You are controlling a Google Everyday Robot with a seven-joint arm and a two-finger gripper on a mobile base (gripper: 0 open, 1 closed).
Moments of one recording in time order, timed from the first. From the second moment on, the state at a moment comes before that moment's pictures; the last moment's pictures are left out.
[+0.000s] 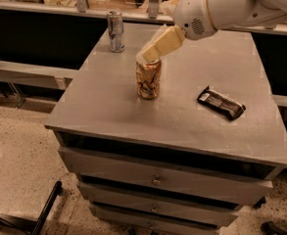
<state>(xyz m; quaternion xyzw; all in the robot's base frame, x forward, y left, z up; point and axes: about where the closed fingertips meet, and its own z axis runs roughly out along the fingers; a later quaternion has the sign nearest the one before) 0.601 -0.030 0.999 -0.54 0.67 0.21 0.47</state>
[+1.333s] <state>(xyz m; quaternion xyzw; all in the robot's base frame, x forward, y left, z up) 0.621 -0.013 0.938 -0.48 0.60 0.28 0.58</state>
